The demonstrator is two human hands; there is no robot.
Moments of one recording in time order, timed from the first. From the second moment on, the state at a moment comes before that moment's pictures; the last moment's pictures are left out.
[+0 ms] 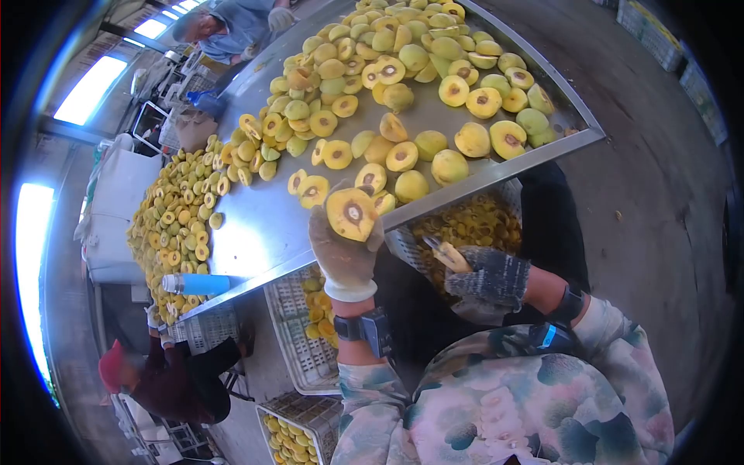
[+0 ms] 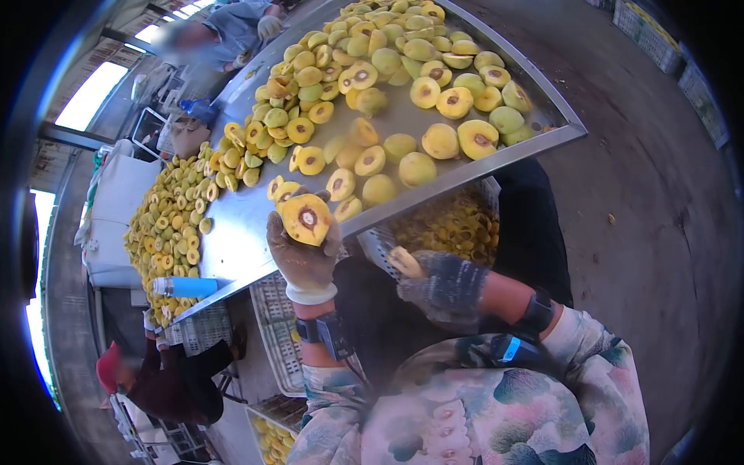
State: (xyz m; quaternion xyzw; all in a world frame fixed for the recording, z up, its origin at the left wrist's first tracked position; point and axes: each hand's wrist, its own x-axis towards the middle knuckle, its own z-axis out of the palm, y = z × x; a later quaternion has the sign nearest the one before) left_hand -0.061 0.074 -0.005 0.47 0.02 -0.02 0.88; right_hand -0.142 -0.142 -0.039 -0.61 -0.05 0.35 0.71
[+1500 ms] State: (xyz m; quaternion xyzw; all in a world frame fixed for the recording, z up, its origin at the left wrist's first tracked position) left_hand -0.109 0.019 -0.019 0.32 0.11 -0.08 0.94; right_hand -0.186 -0.119 -0.080 -0.07 0.03 0.49 0.87
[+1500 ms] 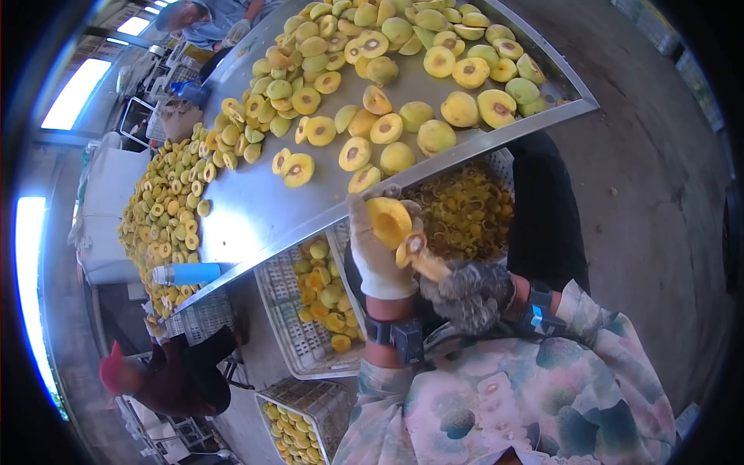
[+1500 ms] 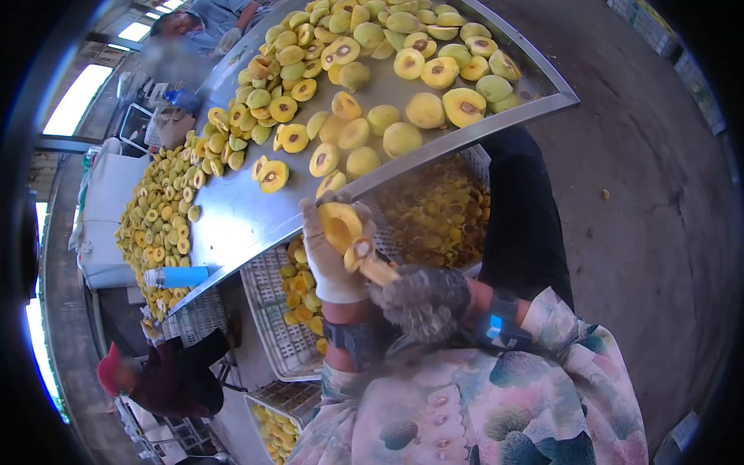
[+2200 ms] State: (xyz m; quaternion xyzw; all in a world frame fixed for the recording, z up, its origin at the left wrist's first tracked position) left_hand 0.000 0.079 -0.035 0.99 0.05 -0.12 0.10; right_hand -0.159 -0.155 -0.078 -0.50 0.11 0.41 0.75
